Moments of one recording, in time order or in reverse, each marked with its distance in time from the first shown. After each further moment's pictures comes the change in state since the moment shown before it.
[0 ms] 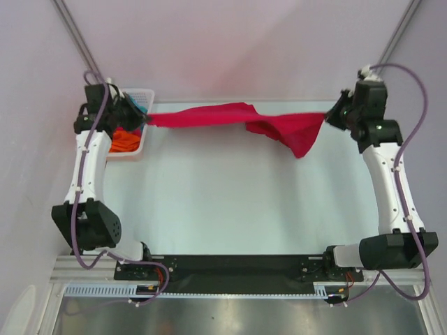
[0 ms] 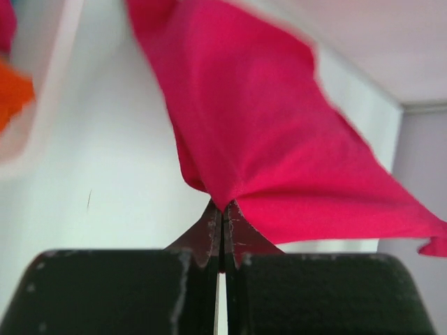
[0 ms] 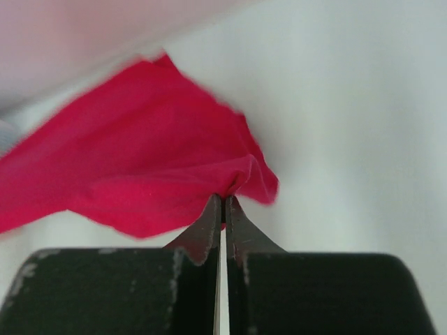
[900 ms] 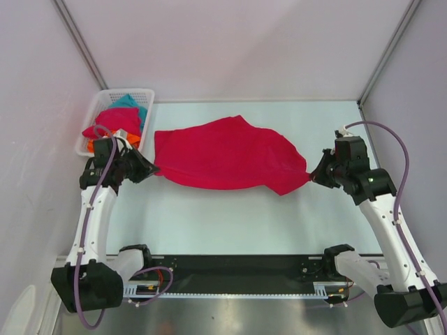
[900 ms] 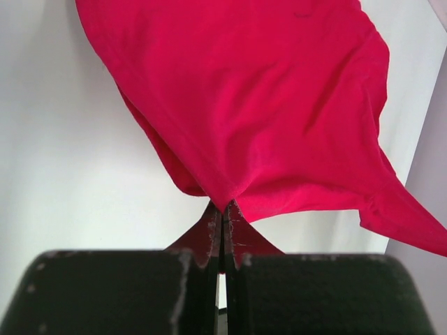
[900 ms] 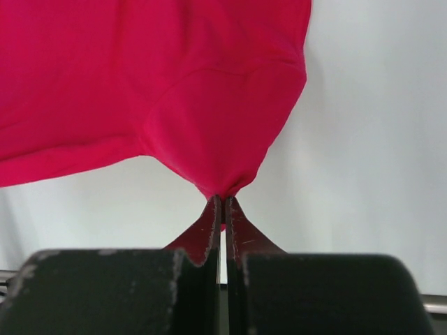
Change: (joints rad) left arm 0.005 -0.465 -0.693 -0.005 0.045 0.013; right arm 0.177 -0.407 -0.563 -0.193 -0.011 0.087
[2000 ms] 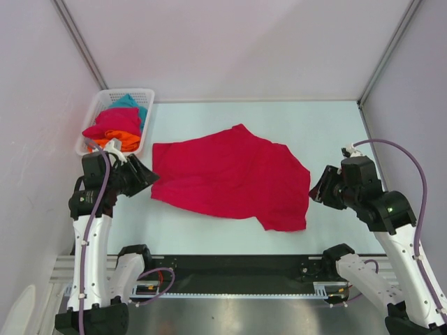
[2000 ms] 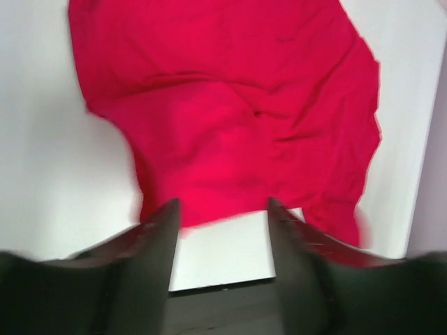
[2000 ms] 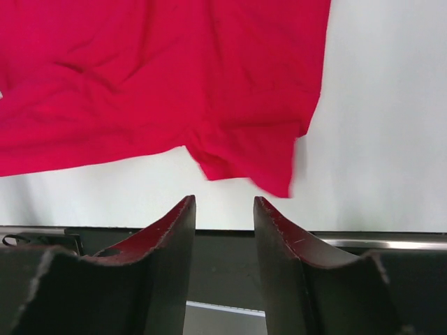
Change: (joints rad) left arm 0.008 -0.248 0.016 -0.200 -0.020 0.076; right arm 0.137 -0.204 0.019 -0.243 0.051 0.104
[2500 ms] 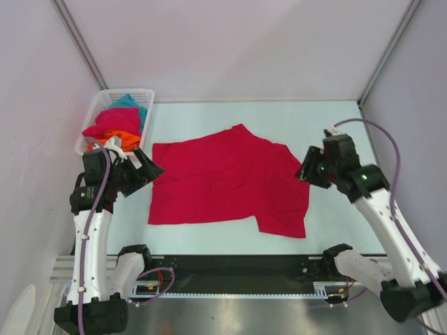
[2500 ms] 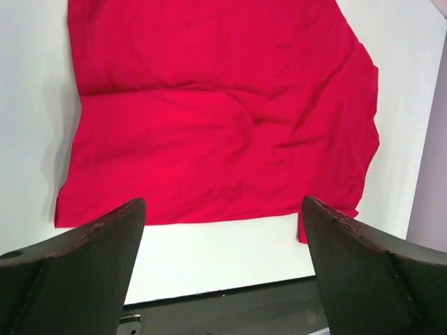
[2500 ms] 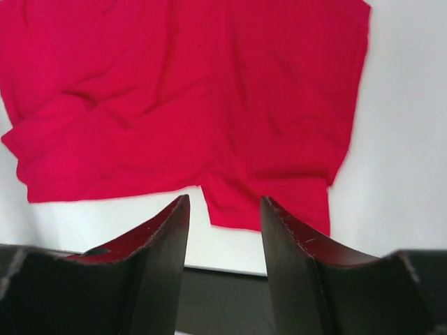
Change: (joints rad) left arm 0.002 0.029 0.003 0.027 0.000 -0.004; right arm 0.001 0.211 0.007 0.205 -0.020 -0.022
